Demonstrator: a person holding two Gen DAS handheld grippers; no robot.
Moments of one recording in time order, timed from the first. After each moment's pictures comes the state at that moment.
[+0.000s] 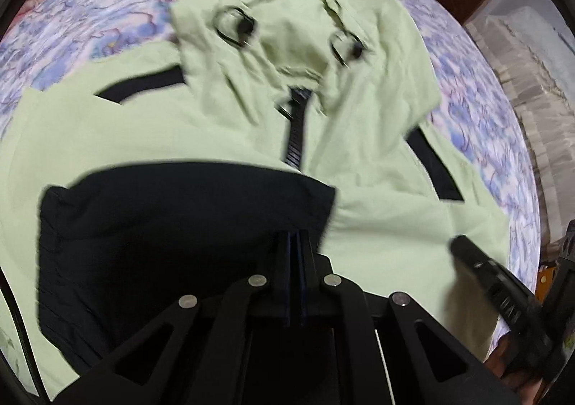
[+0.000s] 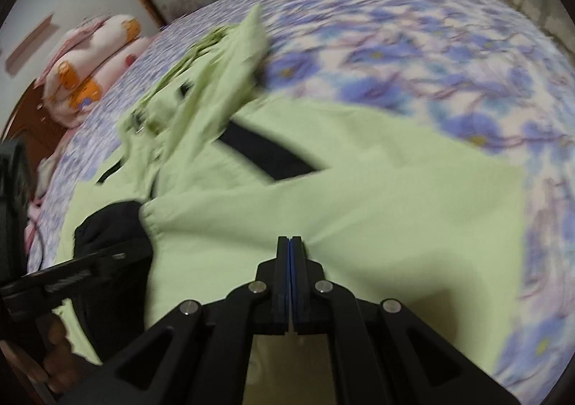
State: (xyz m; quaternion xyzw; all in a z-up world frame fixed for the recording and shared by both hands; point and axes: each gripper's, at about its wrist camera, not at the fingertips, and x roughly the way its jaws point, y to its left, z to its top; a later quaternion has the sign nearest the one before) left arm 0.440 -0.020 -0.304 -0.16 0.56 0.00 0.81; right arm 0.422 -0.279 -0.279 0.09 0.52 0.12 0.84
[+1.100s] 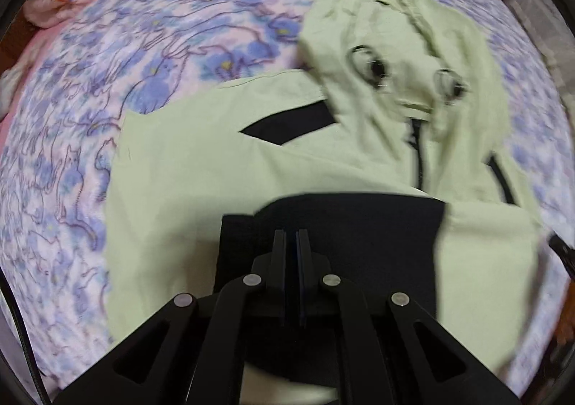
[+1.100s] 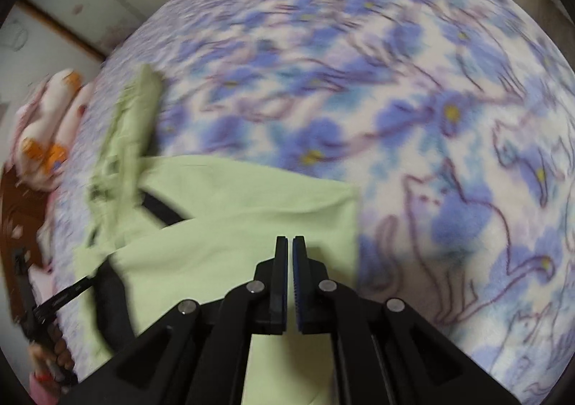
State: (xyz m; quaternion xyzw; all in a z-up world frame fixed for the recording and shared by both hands) left arm 0.453 0.061 -0.247 -0.08 0.64 0.06 0.76; right arm 0.454 -0.375 -0.235 0.19 0.59 0.10 0.78
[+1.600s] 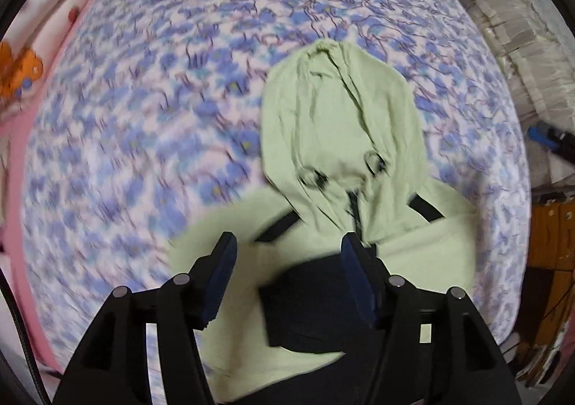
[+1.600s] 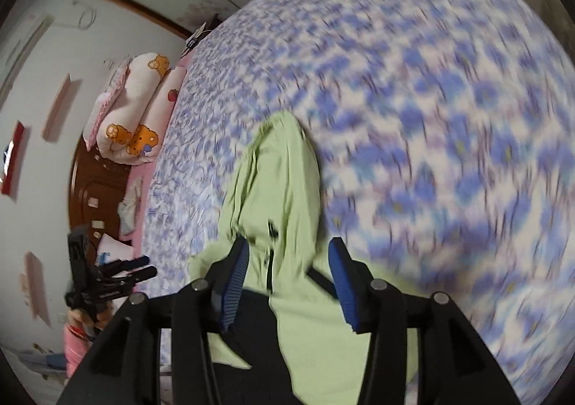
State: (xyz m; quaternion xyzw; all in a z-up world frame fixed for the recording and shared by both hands) left arm 0.584 0.089 -0.105 0.00 0.66 -0.05 0.75; right arm 0.609 -0.323 -0.084 0.20 0.59 0.23 0.75
